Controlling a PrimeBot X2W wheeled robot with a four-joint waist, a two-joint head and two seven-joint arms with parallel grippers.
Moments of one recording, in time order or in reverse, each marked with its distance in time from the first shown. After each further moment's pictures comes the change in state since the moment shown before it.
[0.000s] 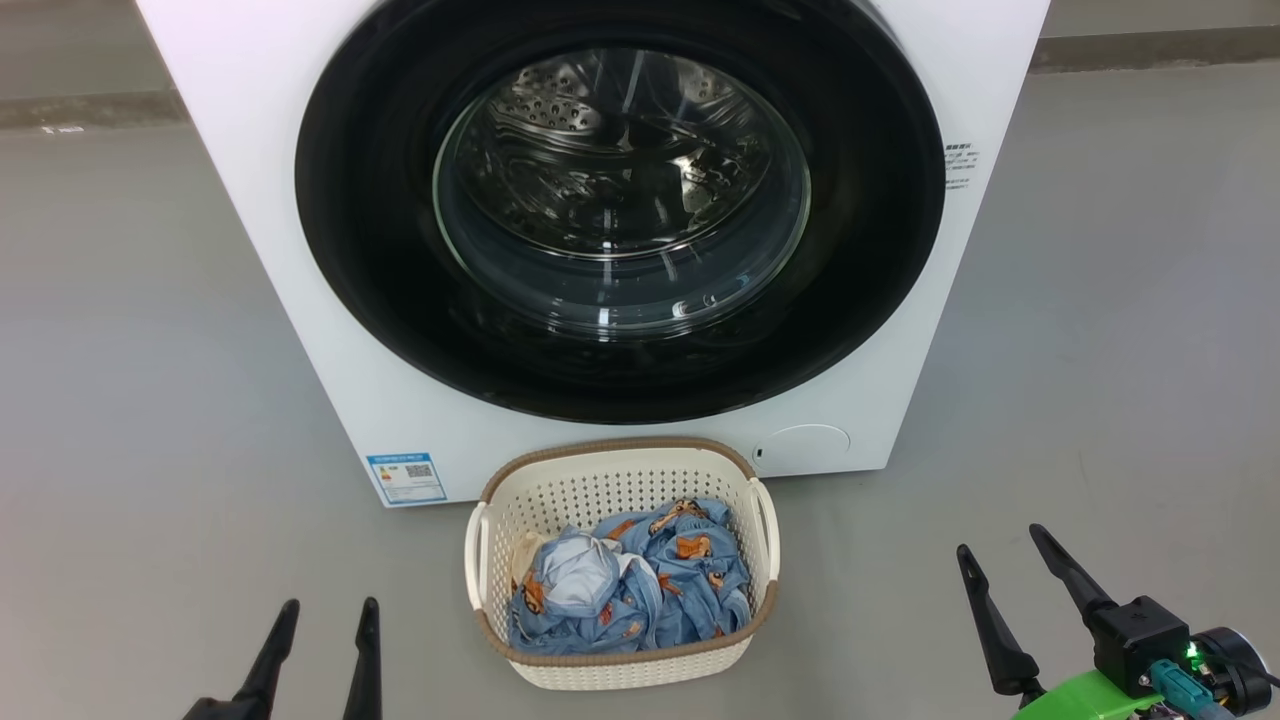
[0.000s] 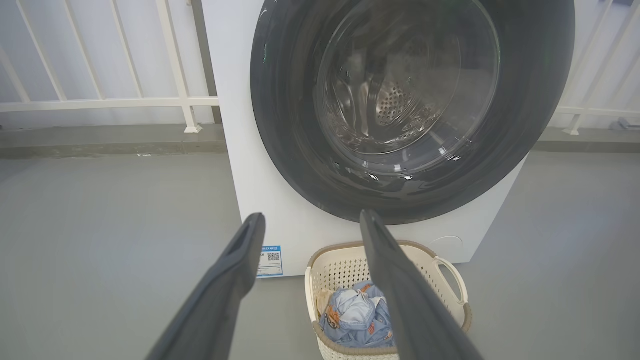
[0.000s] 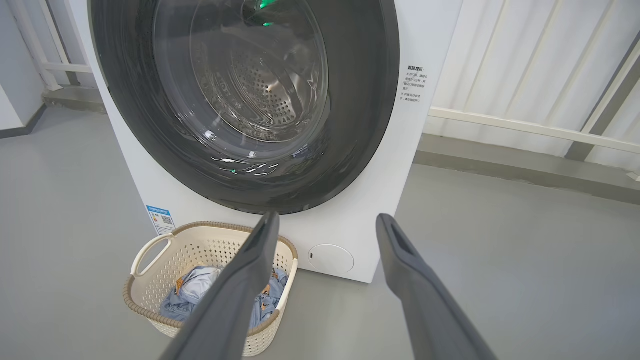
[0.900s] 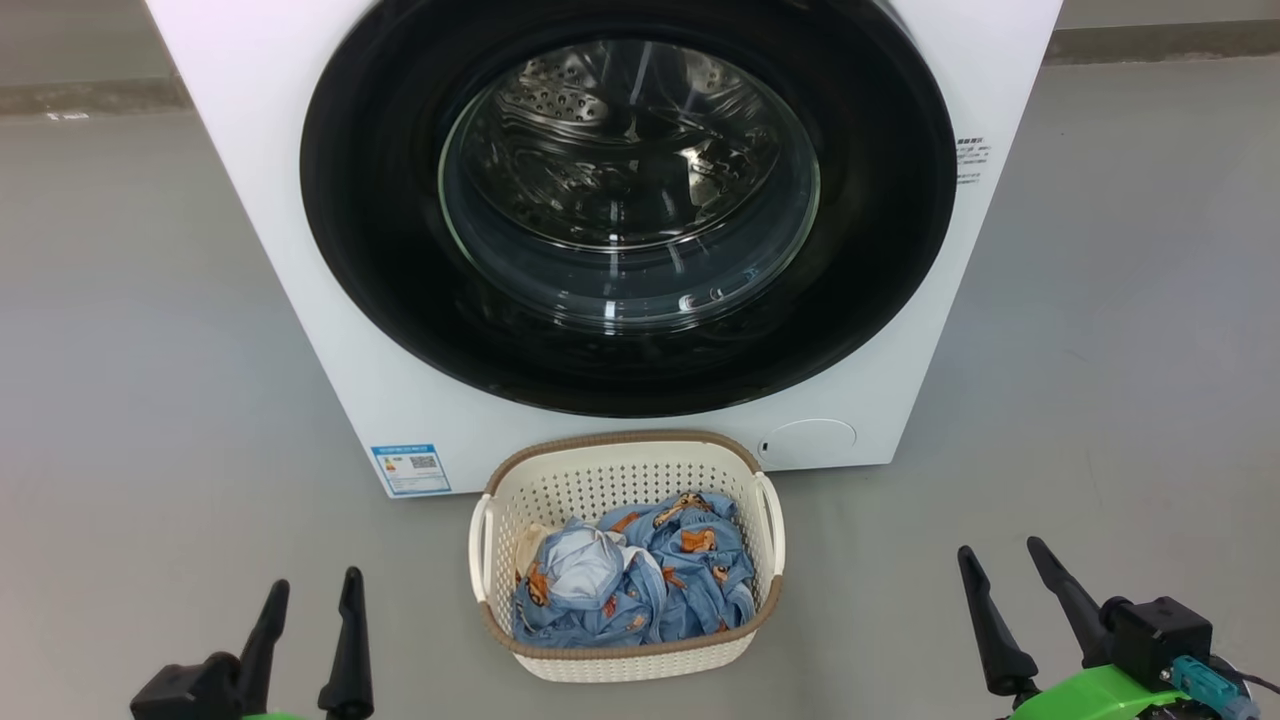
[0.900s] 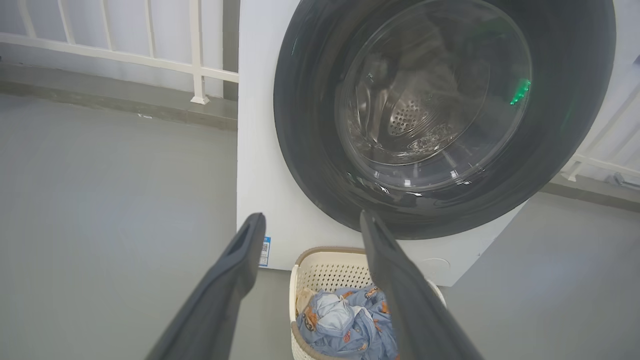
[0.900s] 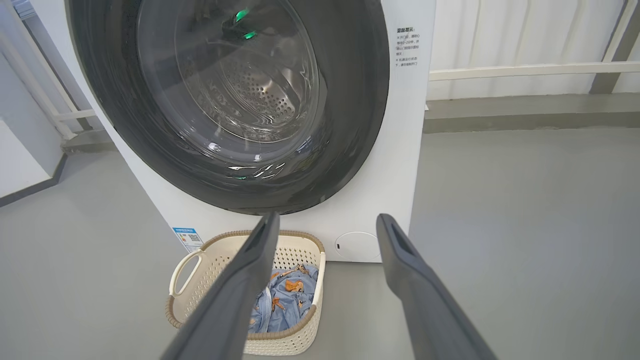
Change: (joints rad) left arm -0.066 -0.008 0.003 0.047 -0.203 0.005 0.051; right arm 0.003 0.031 -0.007 0.017 0.197 0.000 0.044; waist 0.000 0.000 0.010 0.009
